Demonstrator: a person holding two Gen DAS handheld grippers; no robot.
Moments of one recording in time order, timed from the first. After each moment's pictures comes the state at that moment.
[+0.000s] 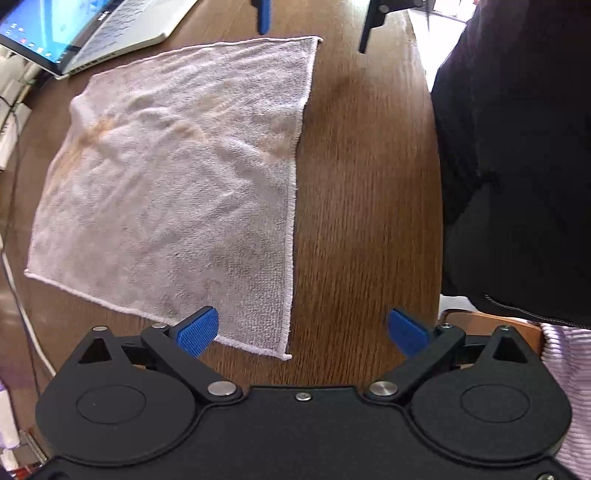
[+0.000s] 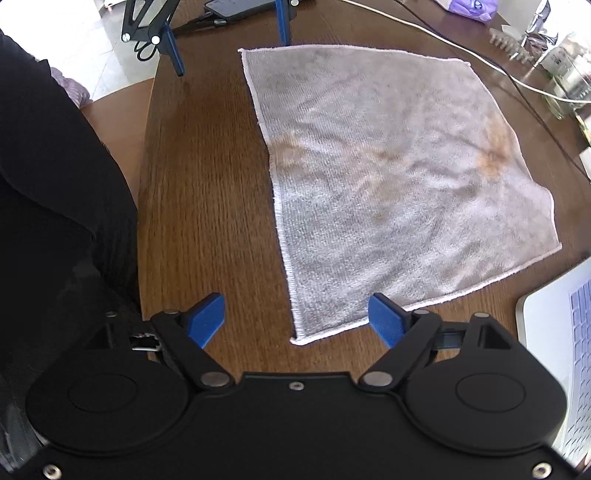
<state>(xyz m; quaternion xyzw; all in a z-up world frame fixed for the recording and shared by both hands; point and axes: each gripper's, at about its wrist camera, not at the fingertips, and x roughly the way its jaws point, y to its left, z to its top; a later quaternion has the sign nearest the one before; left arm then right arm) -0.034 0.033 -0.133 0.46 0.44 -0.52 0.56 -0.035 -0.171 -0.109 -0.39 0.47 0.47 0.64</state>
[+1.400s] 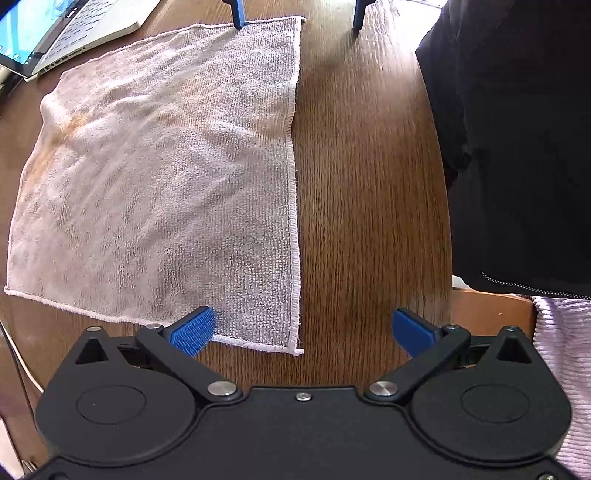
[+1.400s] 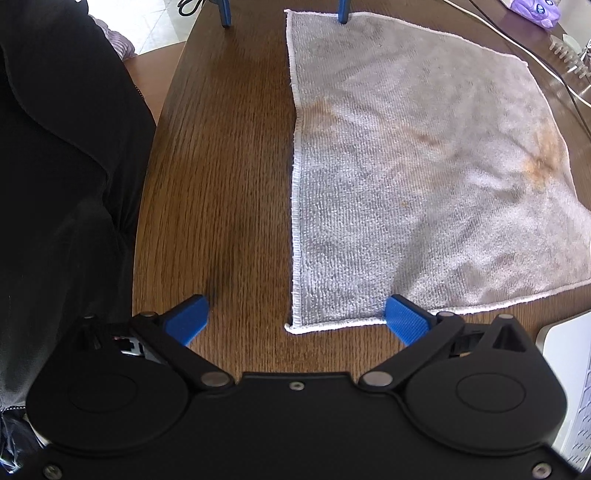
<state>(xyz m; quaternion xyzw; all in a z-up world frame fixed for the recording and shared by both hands) -0.015 0.020 -0.154 0.47 0.45 -0.55 0.53 -0.025 -0.170 -0.129 -0.42 0.48 0.52 0.57</state>
